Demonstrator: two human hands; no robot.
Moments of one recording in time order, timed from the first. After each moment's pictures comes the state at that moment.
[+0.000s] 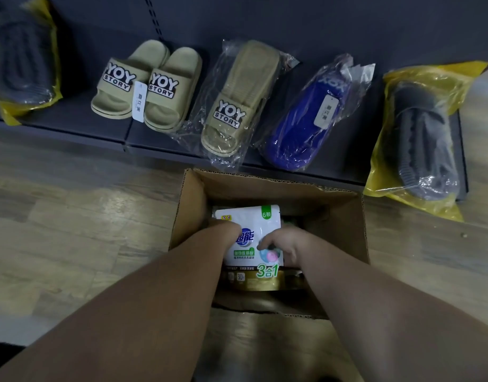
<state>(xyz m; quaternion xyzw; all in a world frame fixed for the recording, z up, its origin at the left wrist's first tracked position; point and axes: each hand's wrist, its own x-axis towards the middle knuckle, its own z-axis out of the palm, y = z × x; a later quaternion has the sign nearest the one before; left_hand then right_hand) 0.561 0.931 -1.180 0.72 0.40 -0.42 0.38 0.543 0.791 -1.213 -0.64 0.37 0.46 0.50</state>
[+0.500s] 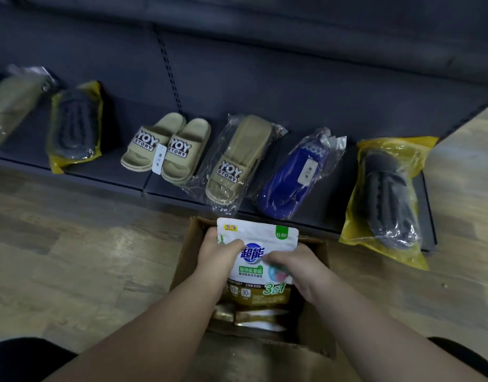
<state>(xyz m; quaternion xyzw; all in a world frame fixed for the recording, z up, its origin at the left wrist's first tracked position) 0.547 0.923 -1.068 0.65 0.36 -0.17 0.65 0.548 0.760 -1.083 -0.67 0.27 0.31 0.61</state>
